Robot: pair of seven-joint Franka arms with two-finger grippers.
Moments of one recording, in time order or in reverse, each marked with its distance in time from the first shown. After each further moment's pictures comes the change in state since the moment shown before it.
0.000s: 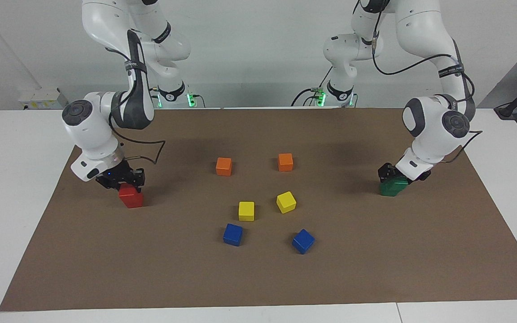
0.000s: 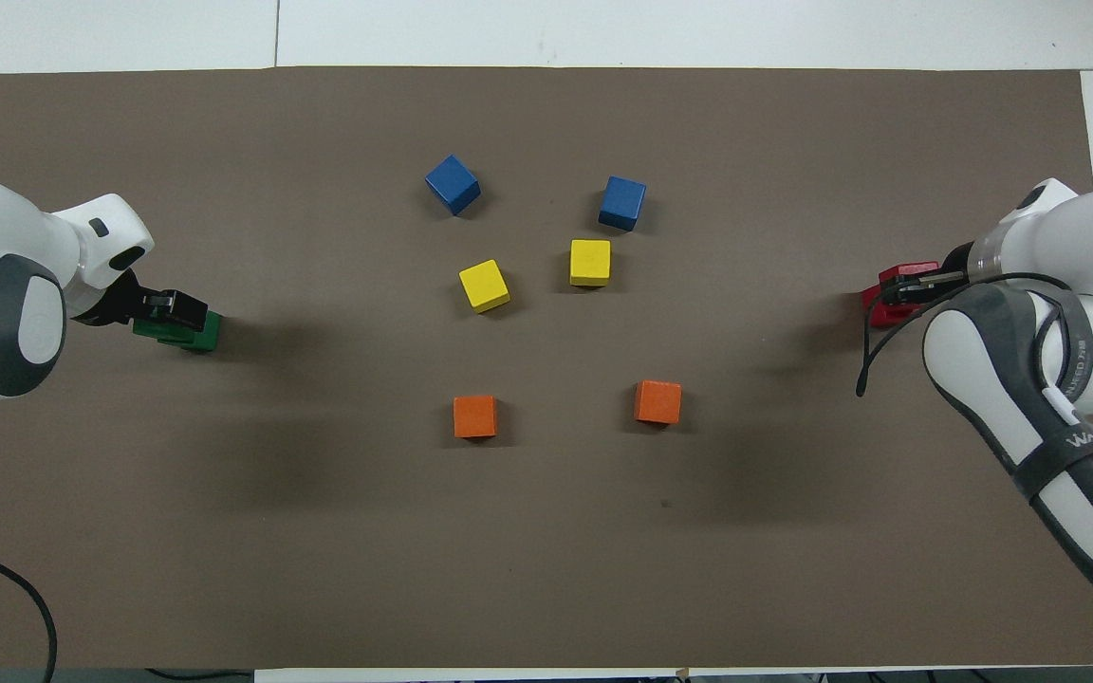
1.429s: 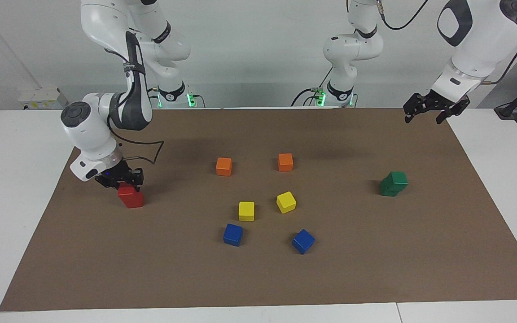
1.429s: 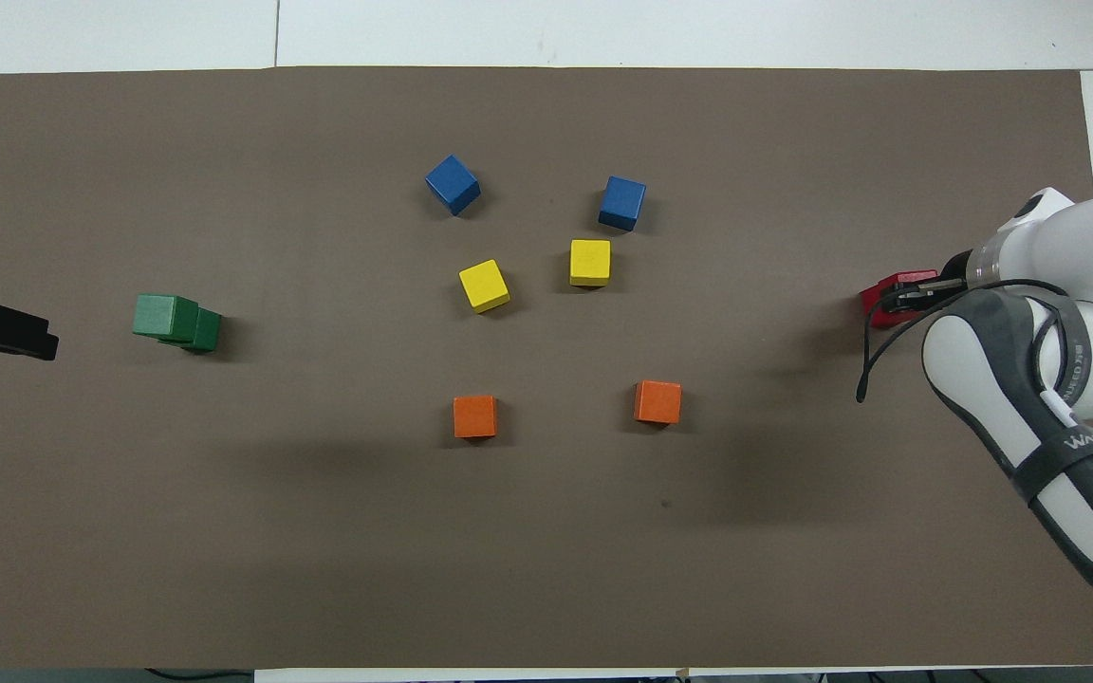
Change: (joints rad) left arm 0.009 -0.260 -0.002 0.251 -0.002 -0.512 -0.040; right arm -0.004 -0.001 0.006 -0.021 0.000 0.003 0.000
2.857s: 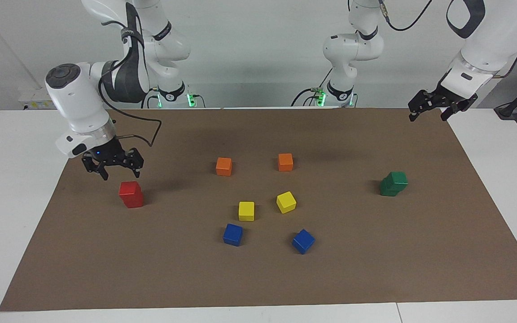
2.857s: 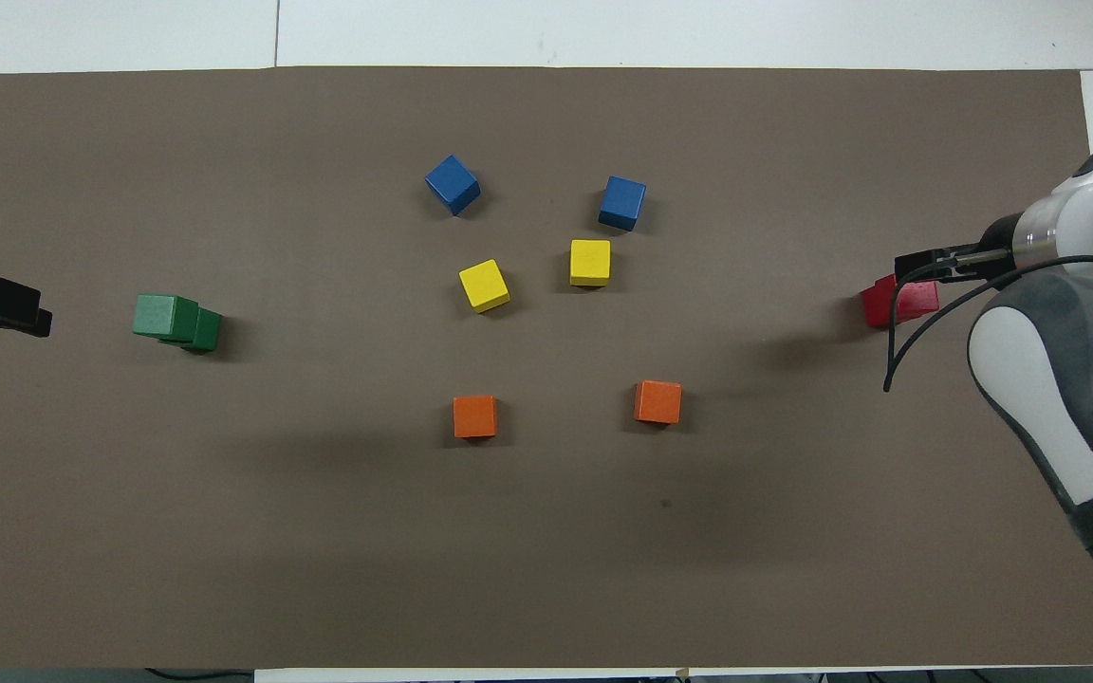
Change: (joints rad) left arm -0.090 0.057 0.081 0.106 -0.011 -0.056 -0.066; right arm 0.017 -0.145 0.022 0.119 0.002 -0.170 0.033
